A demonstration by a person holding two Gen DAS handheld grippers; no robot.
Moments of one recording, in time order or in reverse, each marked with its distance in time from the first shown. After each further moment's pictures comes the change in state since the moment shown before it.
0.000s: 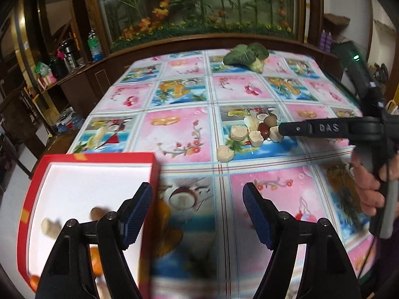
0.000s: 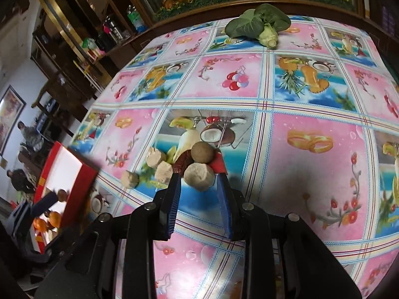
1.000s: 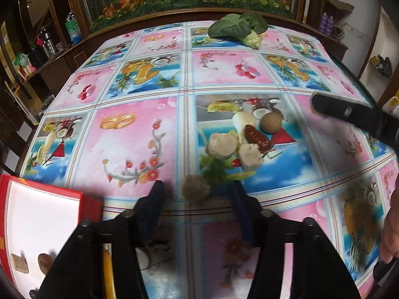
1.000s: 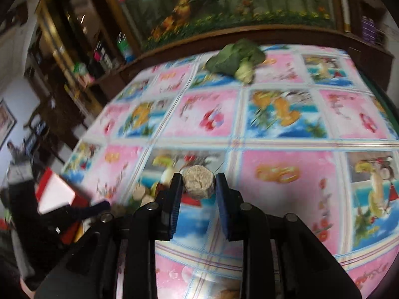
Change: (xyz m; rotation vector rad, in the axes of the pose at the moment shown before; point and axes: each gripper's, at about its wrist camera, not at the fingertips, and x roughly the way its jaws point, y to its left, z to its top) left arm 0.080 -0.030 0.036 0.004 0.135 -0.074; right arm -0.033 -0.016 0.009 0.062 -0.205 -0.069
